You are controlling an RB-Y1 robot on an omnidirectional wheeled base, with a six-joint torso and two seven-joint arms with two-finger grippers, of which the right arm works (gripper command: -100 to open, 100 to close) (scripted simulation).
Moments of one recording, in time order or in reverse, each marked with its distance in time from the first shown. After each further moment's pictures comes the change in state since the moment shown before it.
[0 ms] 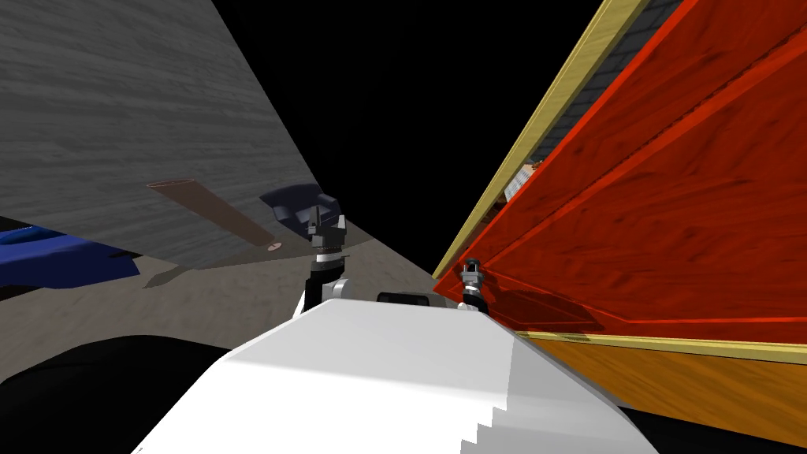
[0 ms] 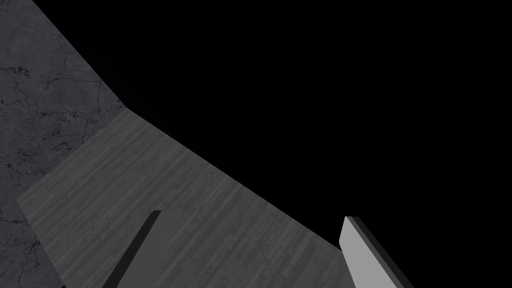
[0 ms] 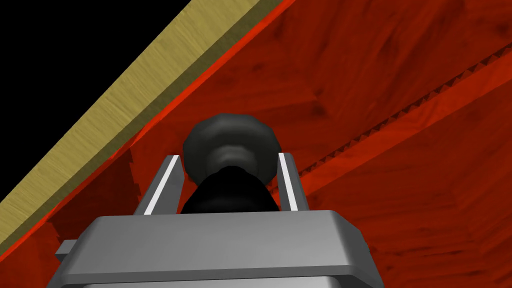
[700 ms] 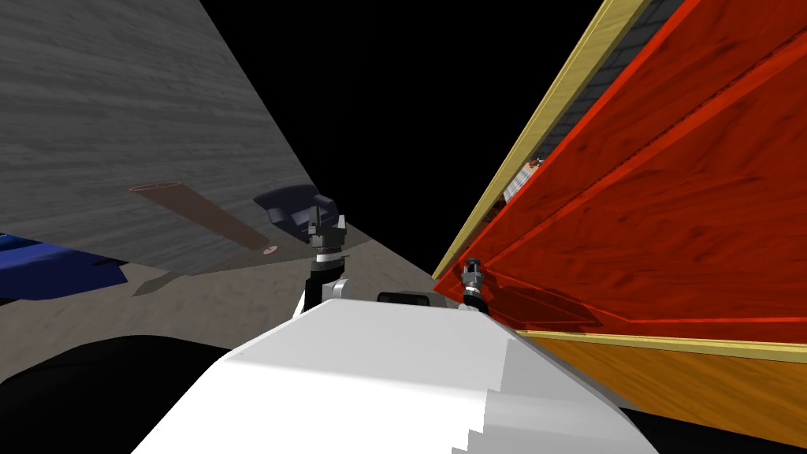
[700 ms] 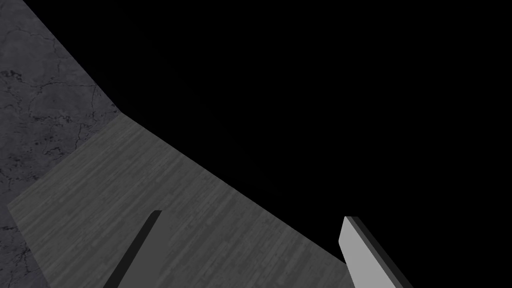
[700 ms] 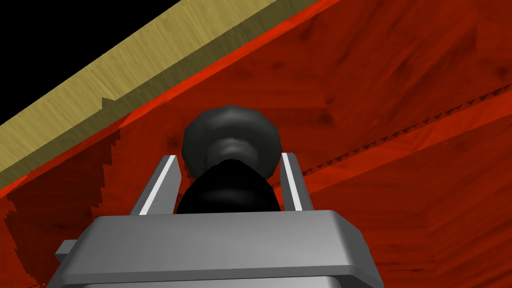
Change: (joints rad) arm 0.009 0.005 -0.015 0.004 0.028 0.005 0.166
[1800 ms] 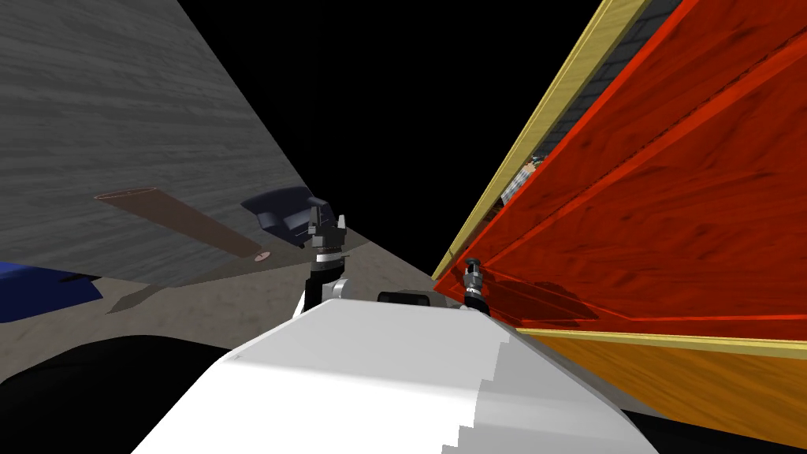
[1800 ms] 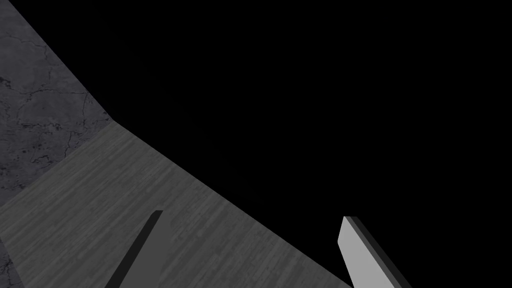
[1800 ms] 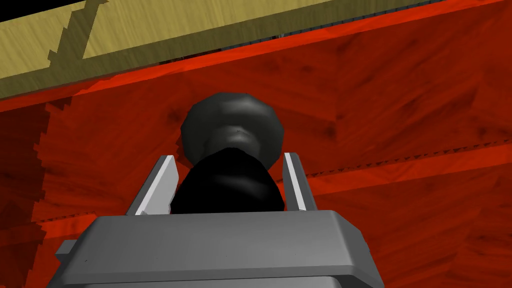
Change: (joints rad) arm 0.020 0.005 -0.029 -0.007 0.047 0.014 0.273
